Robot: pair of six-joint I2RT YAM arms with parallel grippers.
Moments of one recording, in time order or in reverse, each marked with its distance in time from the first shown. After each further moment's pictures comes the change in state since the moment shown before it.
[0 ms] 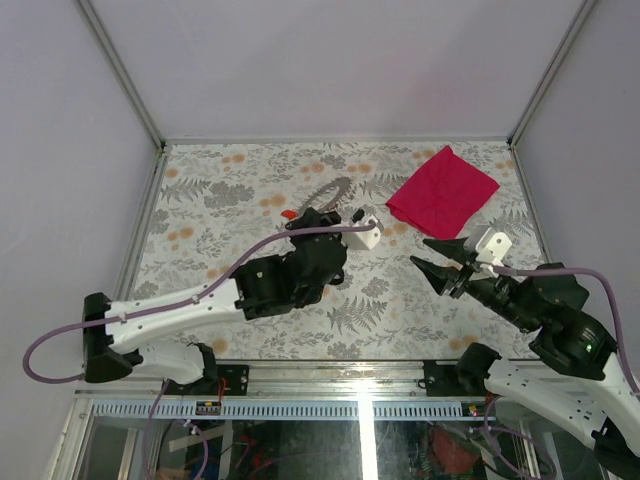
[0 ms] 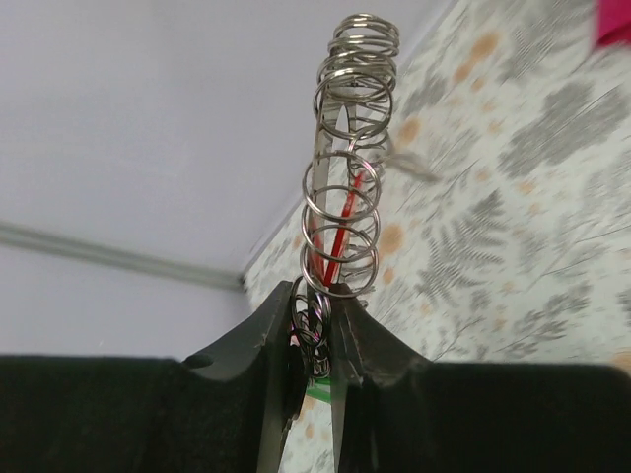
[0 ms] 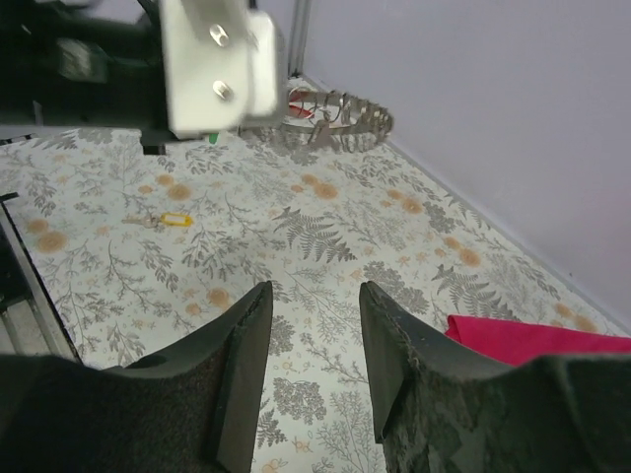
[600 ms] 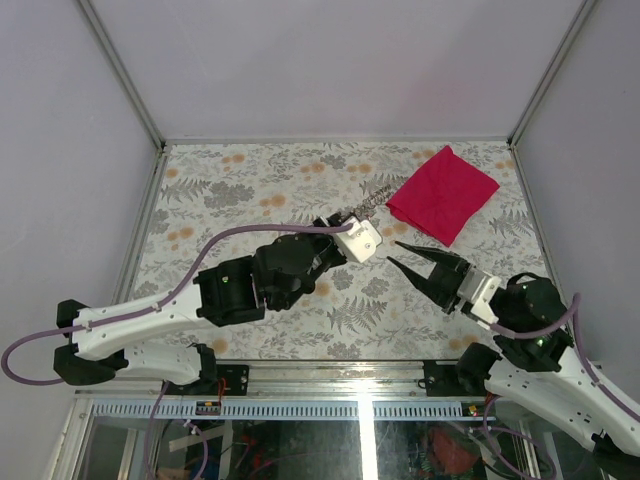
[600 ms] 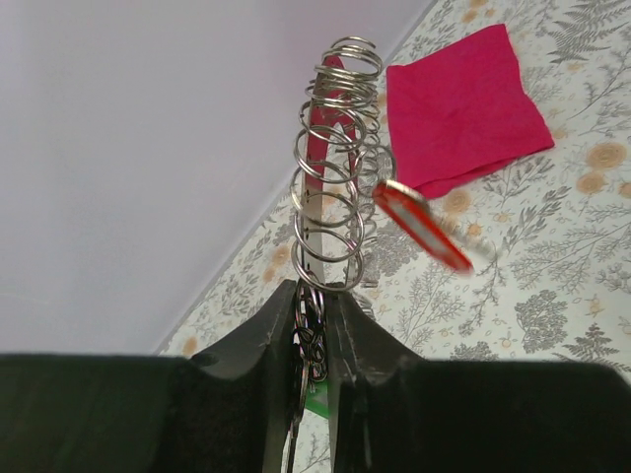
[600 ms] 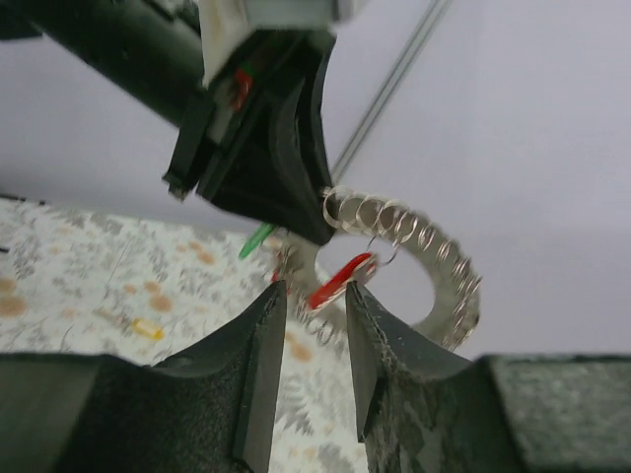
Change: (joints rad) left arm -0.113 -0.131 0.100 0.027 0.349 -0.095; right arm 0.000 -0.048 -0.319 0.587 -0.301 -0.227
